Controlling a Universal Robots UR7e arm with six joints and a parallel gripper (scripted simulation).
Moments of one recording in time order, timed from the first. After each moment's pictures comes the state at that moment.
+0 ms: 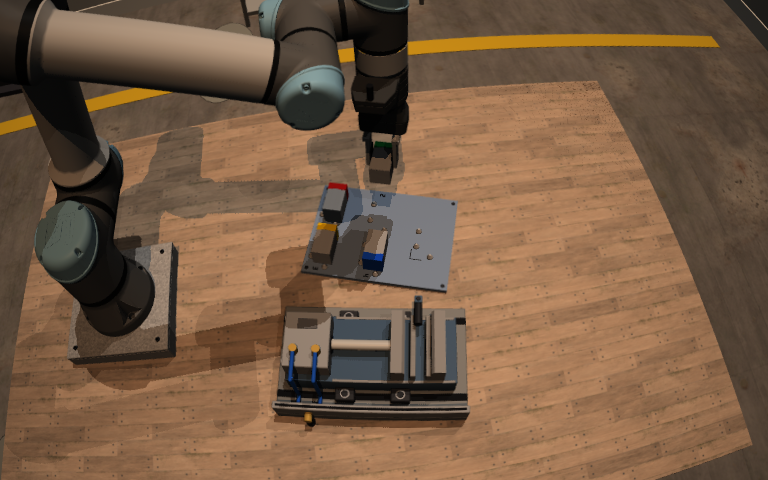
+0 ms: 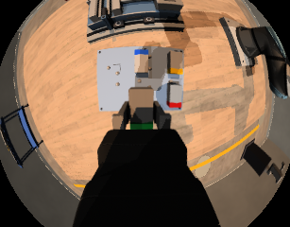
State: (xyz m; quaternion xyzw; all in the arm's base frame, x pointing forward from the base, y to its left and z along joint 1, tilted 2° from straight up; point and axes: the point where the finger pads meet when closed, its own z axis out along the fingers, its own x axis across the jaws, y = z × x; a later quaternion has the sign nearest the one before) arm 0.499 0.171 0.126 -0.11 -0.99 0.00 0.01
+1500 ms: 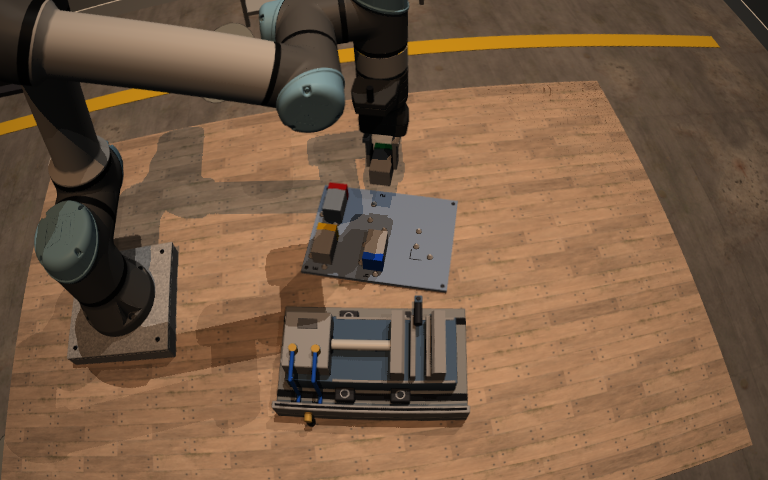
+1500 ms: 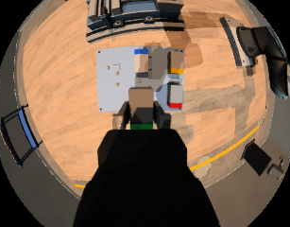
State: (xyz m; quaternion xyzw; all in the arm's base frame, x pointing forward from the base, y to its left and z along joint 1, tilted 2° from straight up) arm 0.498 0.171 0.122 -0.11 -0.99 0.00 0.01
